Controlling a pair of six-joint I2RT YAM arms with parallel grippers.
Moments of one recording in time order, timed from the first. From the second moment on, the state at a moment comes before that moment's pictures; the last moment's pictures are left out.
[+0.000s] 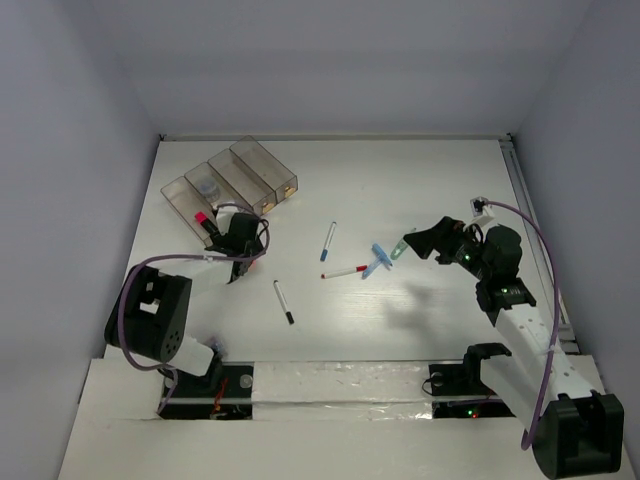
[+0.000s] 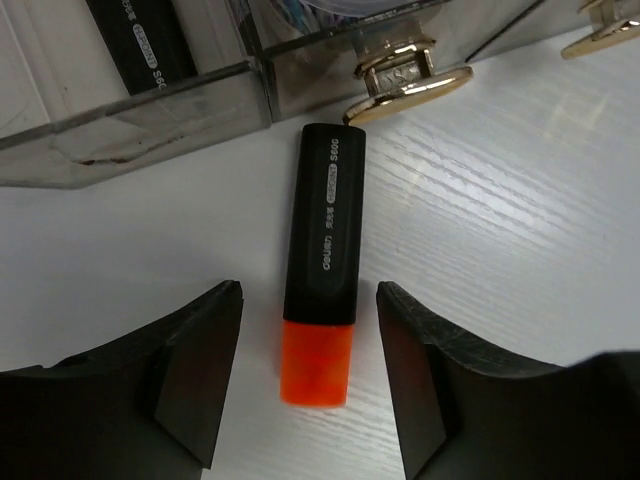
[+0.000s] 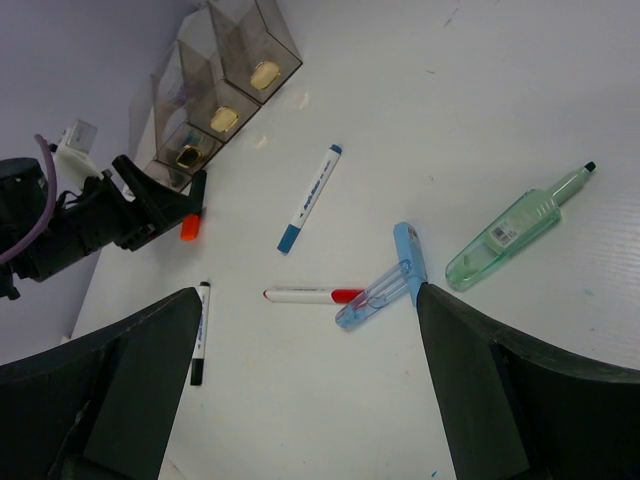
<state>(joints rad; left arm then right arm) -0.34 1.46 0.61 0.02 -0.45 -0.61 0.09 0.81 0.44 0.14 -0.51 0.60</state>
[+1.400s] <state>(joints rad) -0.02 1.29 0.80 -0.05 -0.25 -0.61 0.10 0.81 0.44 0.14 -0.50 0.59</state>
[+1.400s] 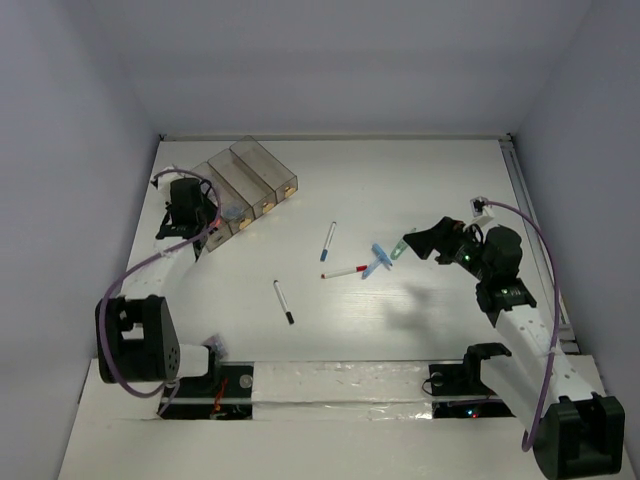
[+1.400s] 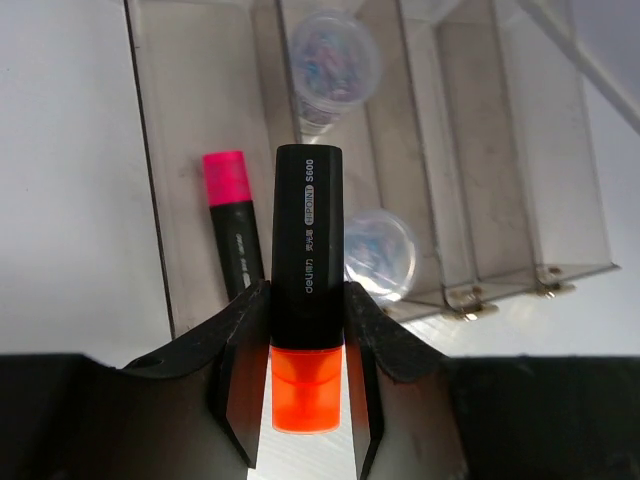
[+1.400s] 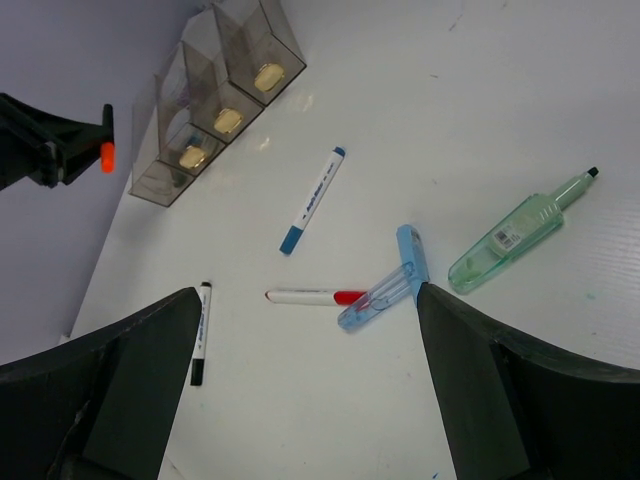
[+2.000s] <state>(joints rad) 0.06 1.48 0.88 -0.06 -0.33 -0.59 0.10 0.80 0.44 0.14 -0.51 0.59</state>
